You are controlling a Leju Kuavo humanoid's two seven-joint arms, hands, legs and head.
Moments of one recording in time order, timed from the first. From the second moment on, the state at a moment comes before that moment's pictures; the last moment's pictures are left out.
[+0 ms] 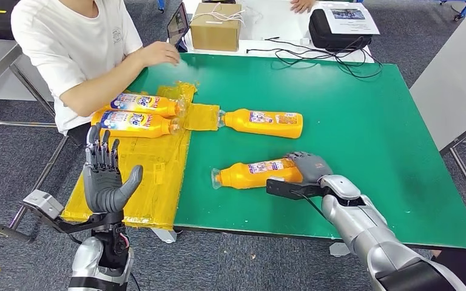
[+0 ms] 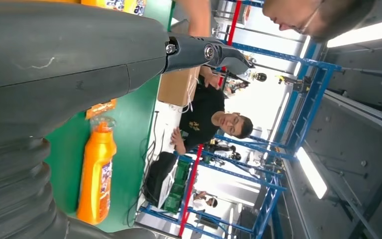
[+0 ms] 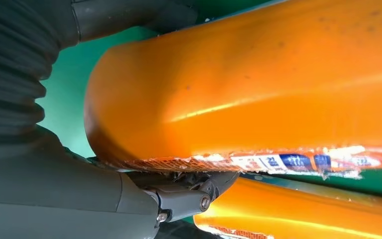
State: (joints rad) left arm -0.02 -0.27 -0.04 -1.53 0.22 -0.07 -0.55; right arm -0.72 -0.09 0.59 -0.47 1.07 -0.04 -0.27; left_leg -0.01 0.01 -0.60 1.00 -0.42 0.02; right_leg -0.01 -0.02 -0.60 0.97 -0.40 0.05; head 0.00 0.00
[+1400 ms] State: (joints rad) left arm 0.08 -0.25 0.04 -1.53 0.31 -0.19 -0.52; right arm -0.41 -0.01 0.43 -0.73 0.64 -0.23 -0.46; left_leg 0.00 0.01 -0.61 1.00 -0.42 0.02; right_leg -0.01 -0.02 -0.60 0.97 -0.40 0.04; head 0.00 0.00
